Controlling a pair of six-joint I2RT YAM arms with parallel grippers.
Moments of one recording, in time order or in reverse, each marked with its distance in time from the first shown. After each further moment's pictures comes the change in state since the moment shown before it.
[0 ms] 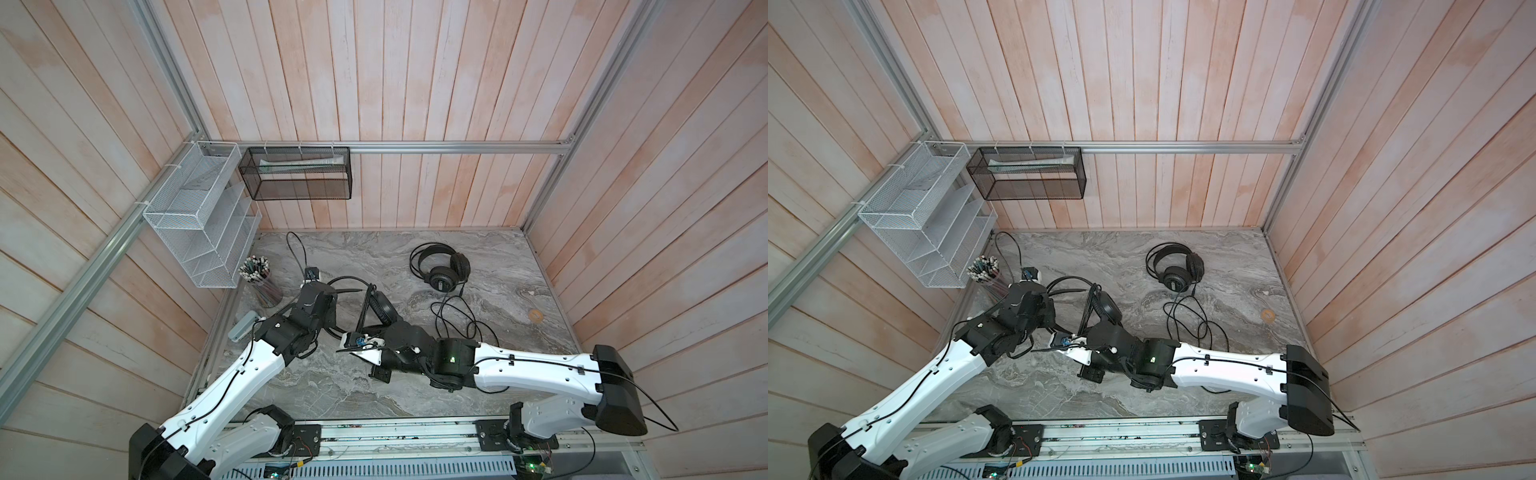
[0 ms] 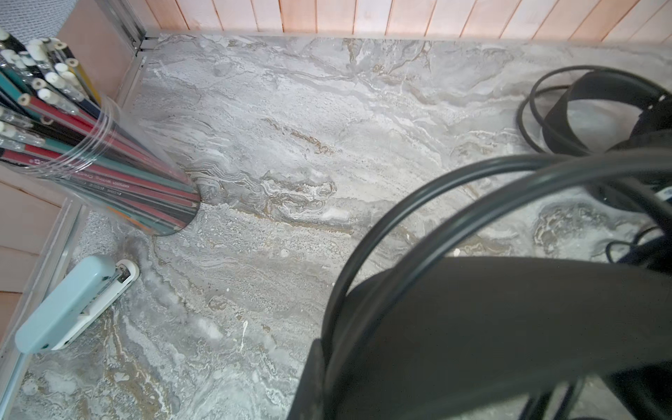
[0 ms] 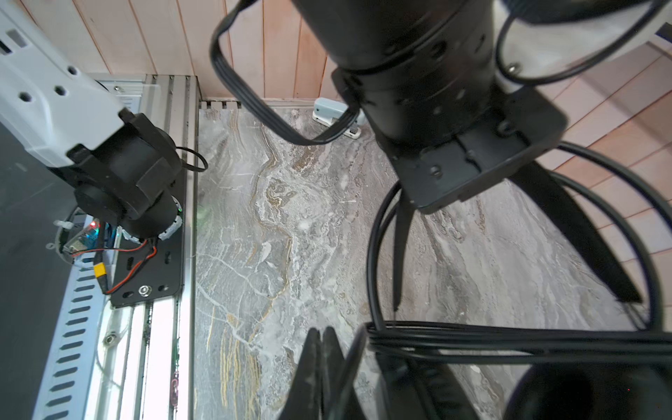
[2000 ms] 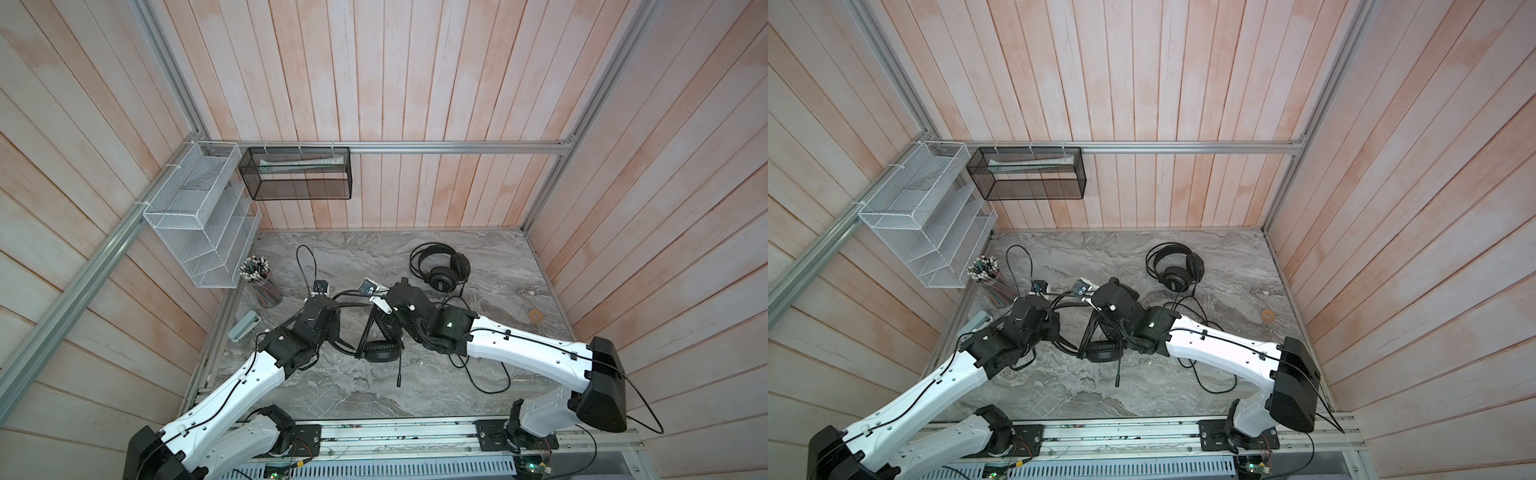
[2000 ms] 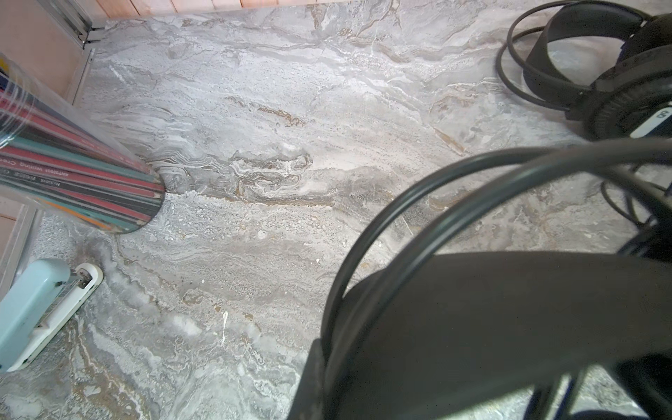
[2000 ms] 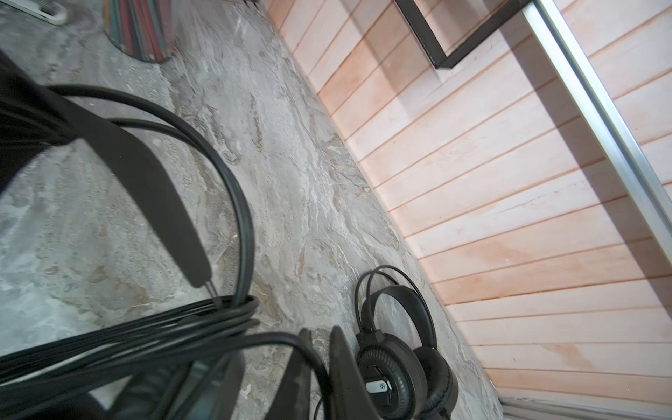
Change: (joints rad) left arm -0.043 -0.061 -0.119 0.073 0.050 0.044; right arm -0.207 0.082 0.161 -0.111 0.509 -0.195
